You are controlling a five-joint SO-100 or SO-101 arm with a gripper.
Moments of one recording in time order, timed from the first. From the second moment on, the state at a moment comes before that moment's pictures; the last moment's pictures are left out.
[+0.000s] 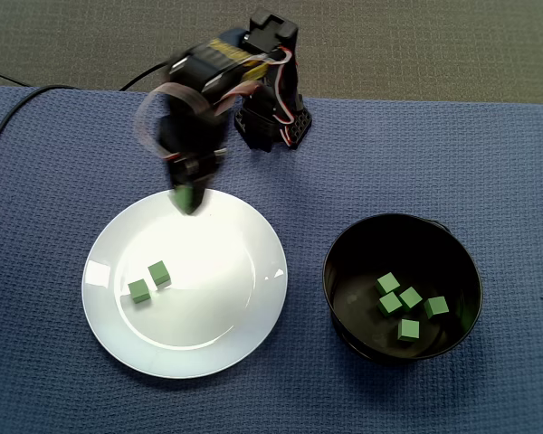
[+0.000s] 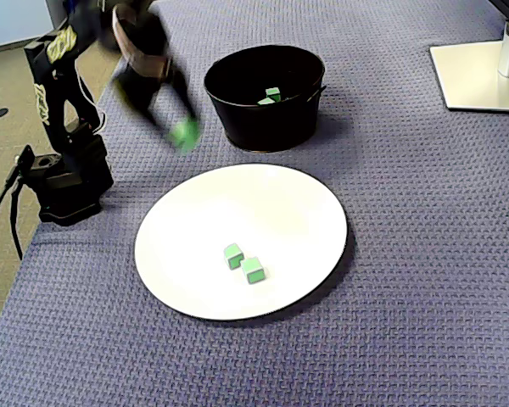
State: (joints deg) arm 22.9 90.9 49.7 100.9 -52.8
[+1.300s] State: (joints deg) arm -23.6 102.0 108.1 33.8 -38.1
